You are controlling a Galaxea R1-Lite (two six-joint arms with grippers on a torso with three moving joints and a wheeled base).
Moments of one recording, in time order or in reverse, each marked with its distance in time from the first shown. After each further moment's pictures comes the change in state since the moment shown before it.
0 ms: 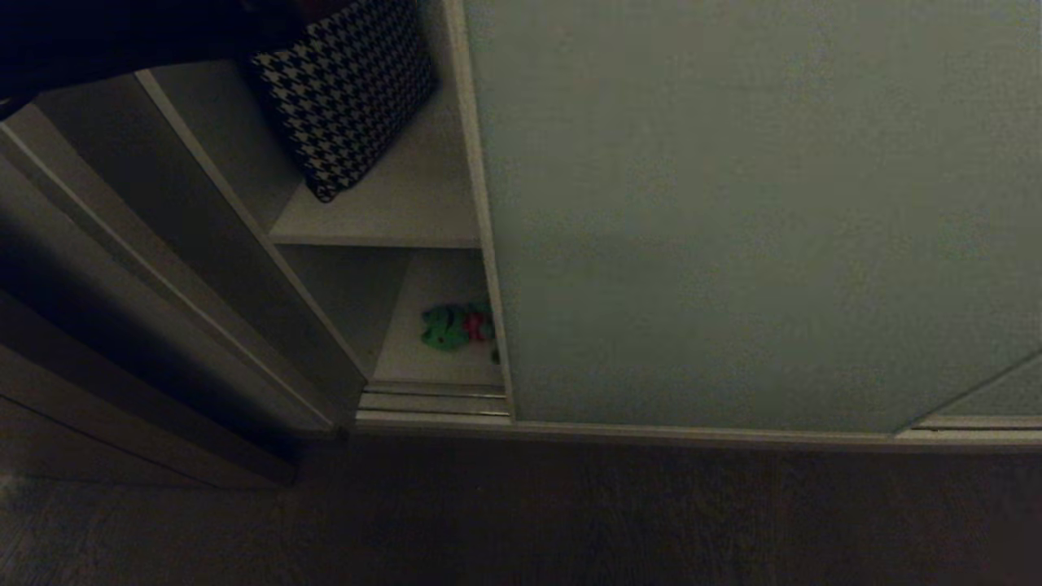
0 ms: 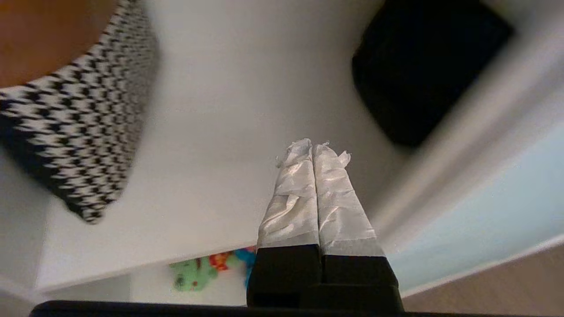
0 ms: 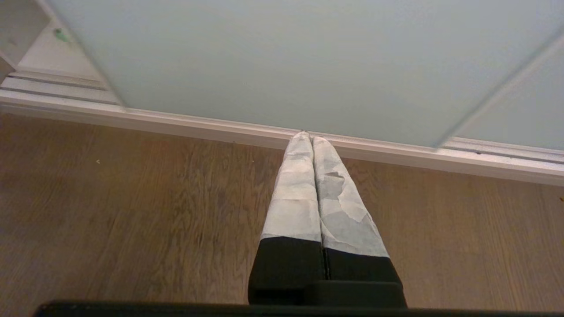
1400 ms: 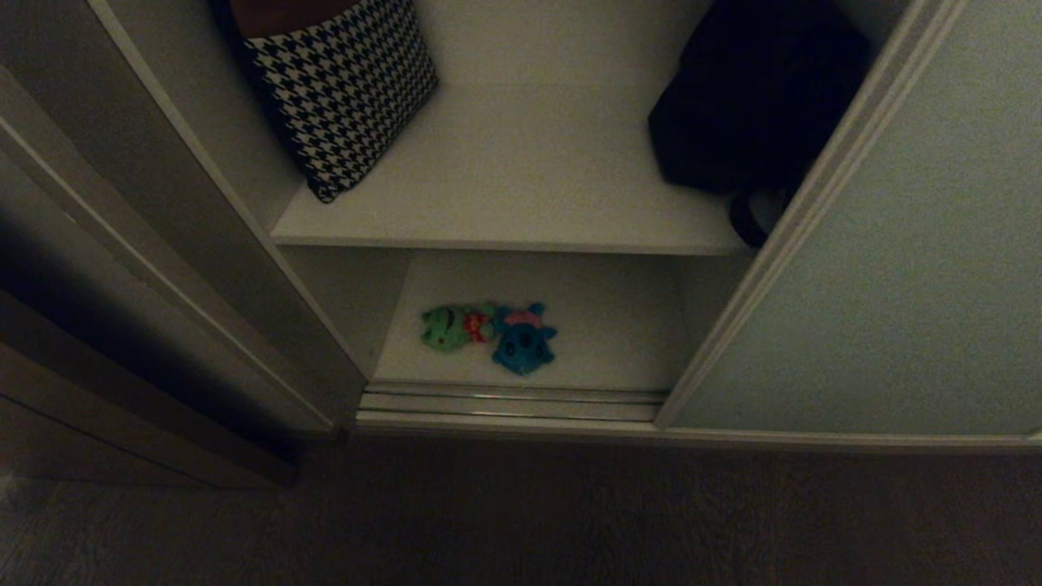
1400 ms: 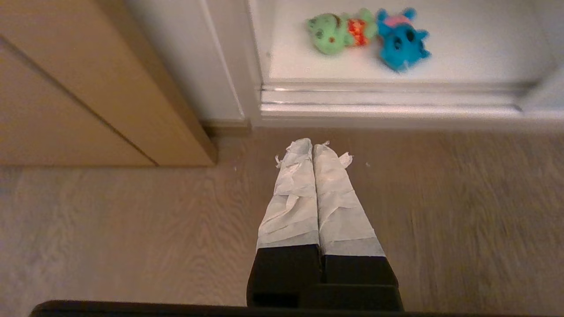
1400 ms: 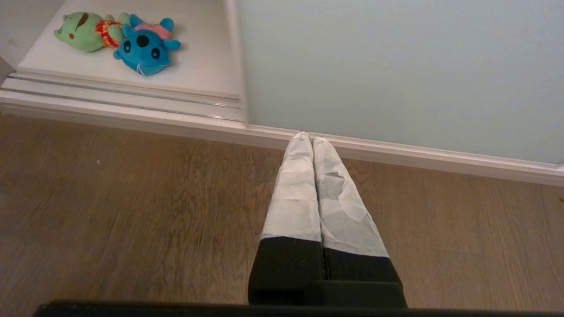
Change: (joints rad) left arm 0.387 -1.412 1.509 0.160 0.022 0.072; right arm 0.000 0.000 0.000 0.000 0.000 0.000
